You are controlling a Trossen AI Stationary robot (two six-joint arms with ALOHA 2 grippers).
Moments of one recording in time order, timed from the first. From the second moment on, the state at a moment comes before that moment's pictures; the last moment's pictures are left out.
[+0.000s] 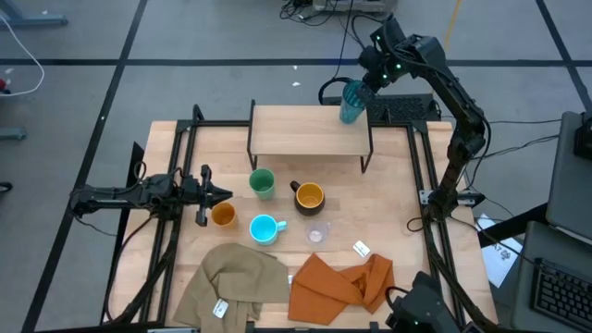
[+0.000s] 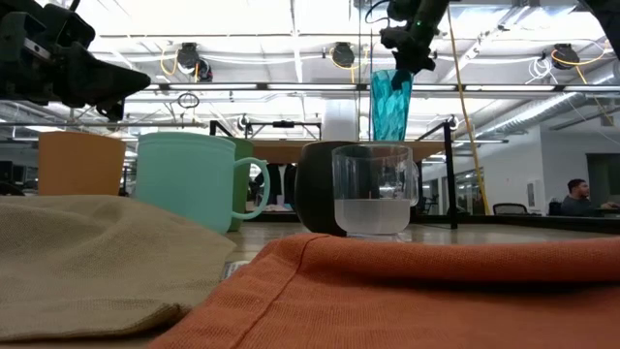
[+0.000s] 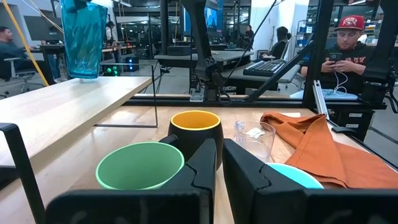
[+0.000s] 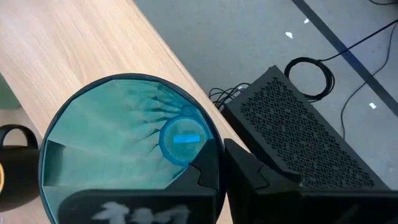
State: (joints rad) left arm 0.01 0.03 0.01 0.05 0.00 0.00; right arm -0.89 1.80 2.16 -1.37 -0.10 -0.22
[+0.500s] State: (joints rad) left arm 0.00 0.03 0.01 0.03 0.00 0.00; right arm -0.91 1.80 2.16 -1.35 -0.10 -0.22
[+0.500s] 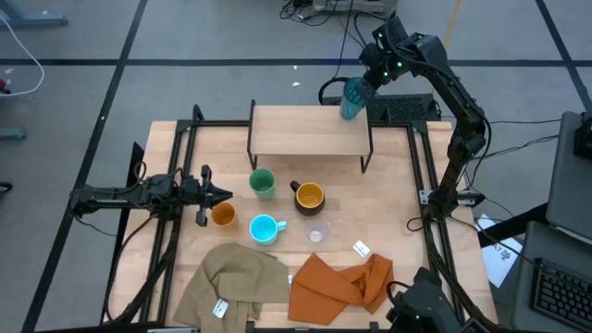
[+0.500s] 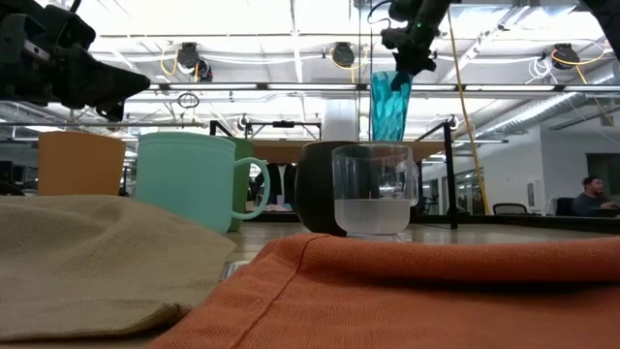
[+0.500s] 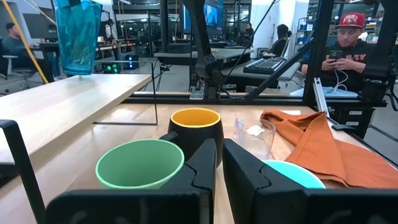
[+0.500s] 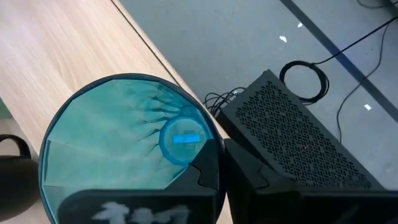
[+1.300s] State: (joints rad) left arm 0.00 0.03 0.01 0.03 0.00 -0.01; right arm -0.91 1.80 2.16 -1.41 -0.11 -0.22
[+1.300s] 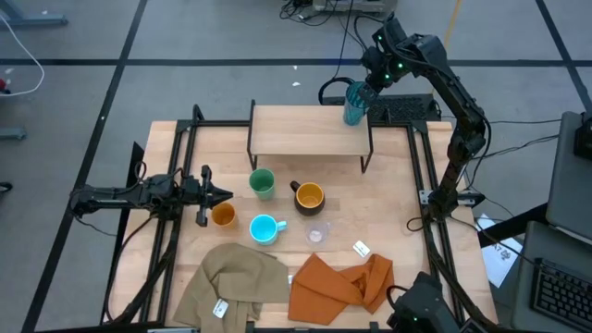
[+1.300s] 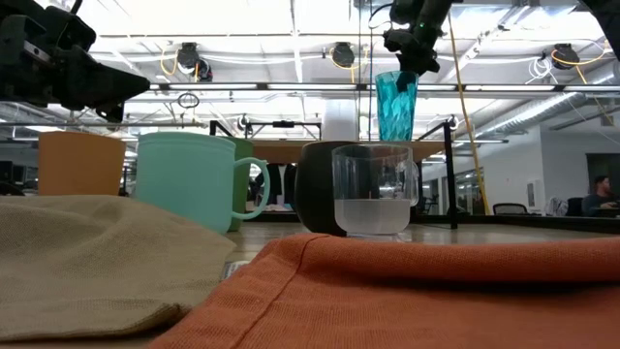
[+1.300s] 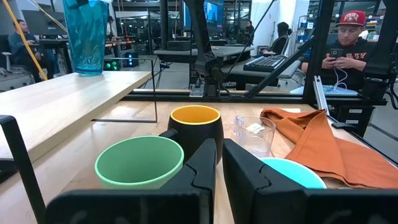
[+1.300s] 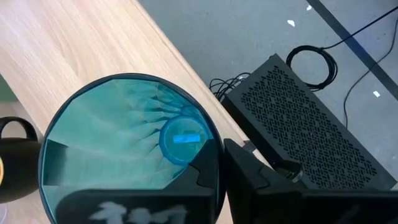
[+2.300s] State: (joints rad) left arm 0.01 0.03 0.01 0.03 0.00 -0.01; right arm -0.89 1.80 2.16 -1.39 -0.11 -0.25
